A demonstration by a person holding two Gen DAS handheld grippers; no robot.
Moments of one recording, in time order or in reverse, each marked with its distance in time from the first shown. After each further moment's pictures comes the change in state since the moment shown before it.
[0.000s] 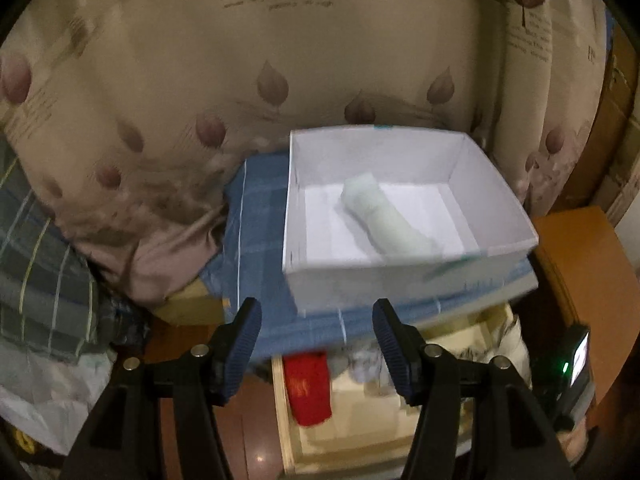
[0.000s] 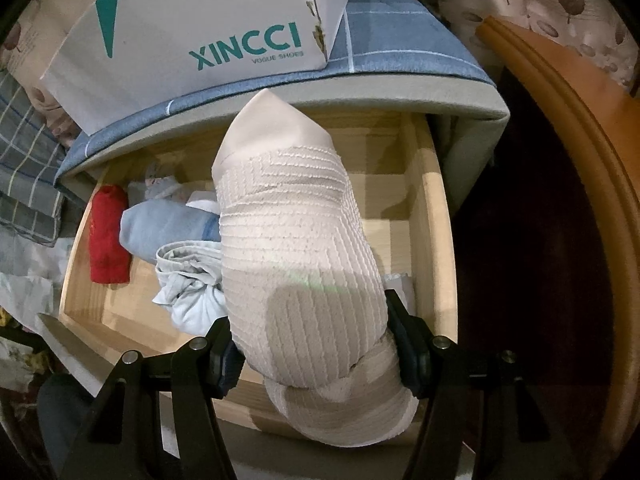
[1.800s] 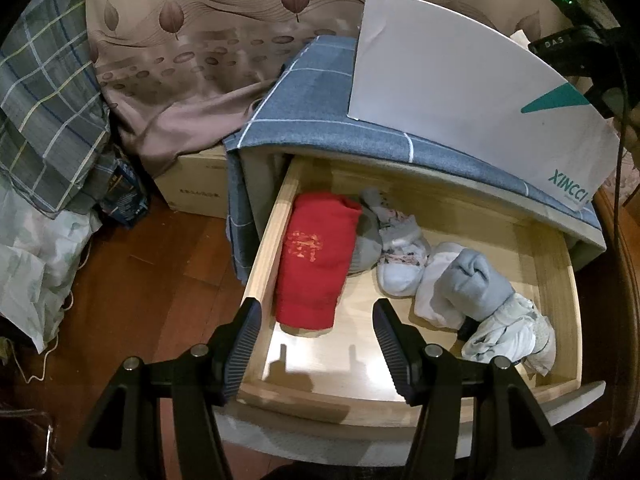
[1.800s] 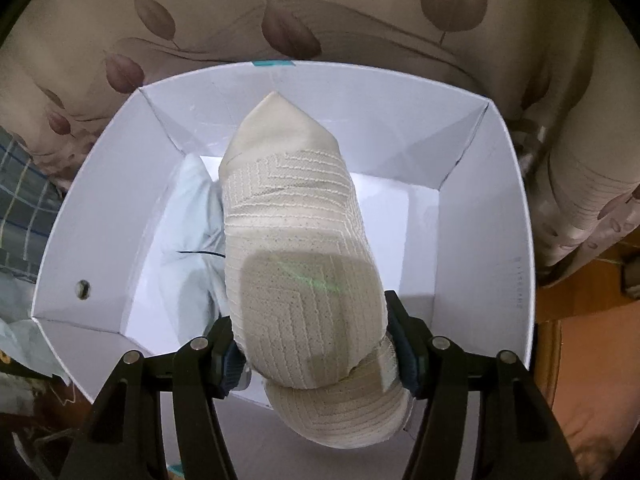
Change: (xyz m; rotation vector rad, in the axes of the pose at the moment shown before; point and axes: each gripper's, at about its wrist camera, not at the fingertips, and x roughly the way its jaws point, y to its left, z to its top) left arm 0.097 0.005 -0.168 -0.312 0.102 0.086; right arm -0.008 0.091 0.237 -0.095 0.037 -0.059
